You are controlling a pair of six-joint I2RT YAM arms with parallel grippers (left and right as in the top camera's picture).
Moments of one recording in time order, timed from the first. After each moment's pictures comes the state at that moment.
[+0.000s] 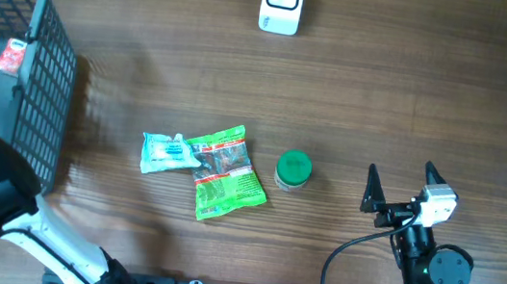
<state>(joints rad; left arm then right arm) 0.63 2.03 1.86 -0.97 -0.19 -1.02 0.03 0.03 0.01 0.01 -0.14 0.03</state>
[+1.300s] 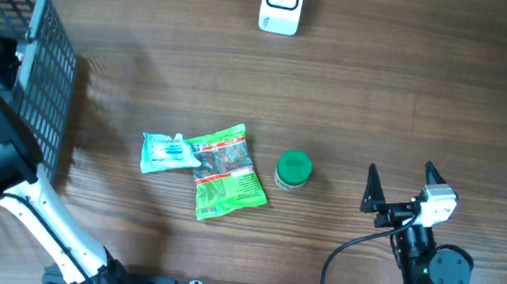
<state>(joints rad) 0.59 2.28 1.89 -0.94 -0.20 -1.04 0.03 0.03 0.01 0.01 -0.14 0.03</state>
